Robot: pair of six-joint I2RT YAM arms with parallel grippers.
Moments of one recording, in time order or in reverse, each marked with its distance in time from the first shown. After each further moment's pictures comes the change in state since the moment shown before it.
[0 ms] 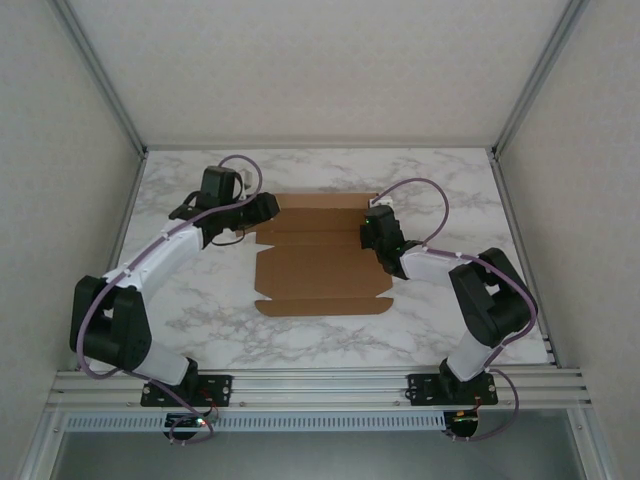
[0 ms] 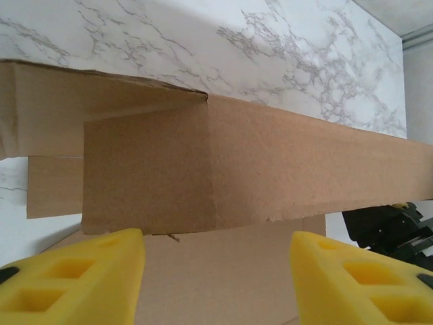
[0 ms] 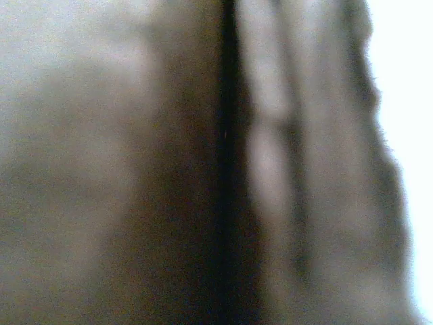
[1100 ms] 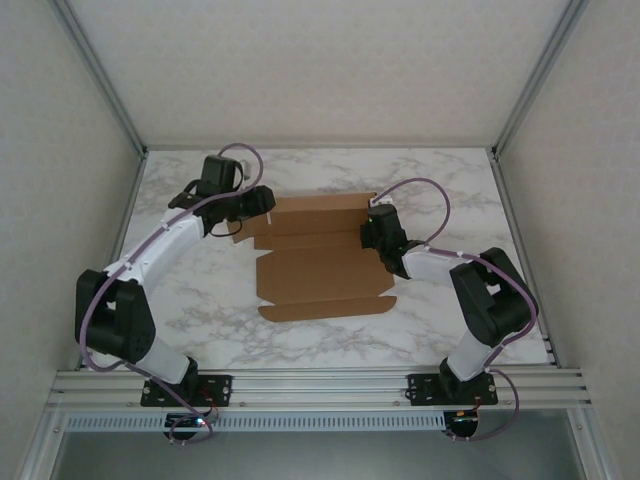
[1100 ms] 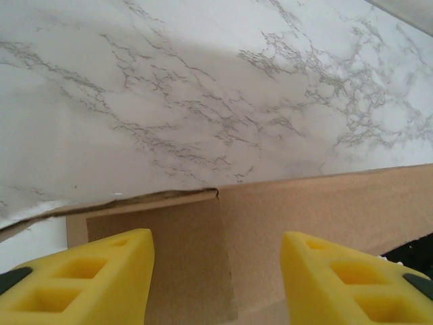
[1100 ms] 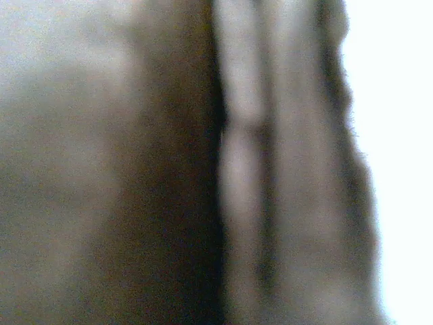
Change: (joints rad) left arm 0.006 0.031 0.099 -0.102 -0.078 0.084; right arm -0.015 0.002 -0.005 0.023 -0.059 -0.019
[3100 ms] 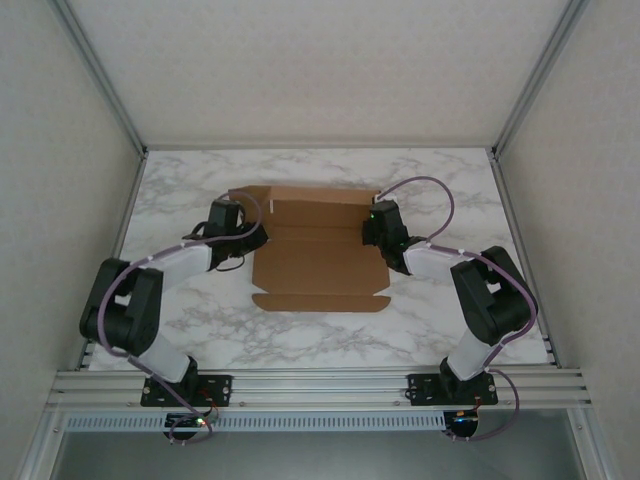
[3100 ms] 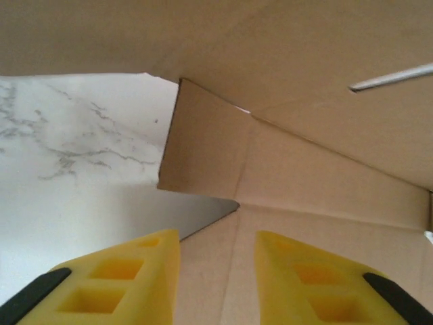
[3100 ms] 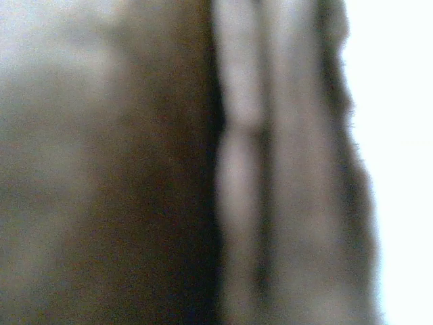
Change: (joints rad) left arm 0.010 0.075 -0.399 0.412 -0.072 -0.160; right arm -0.026 0.008 0.030 -0.042 -0.016 0.071
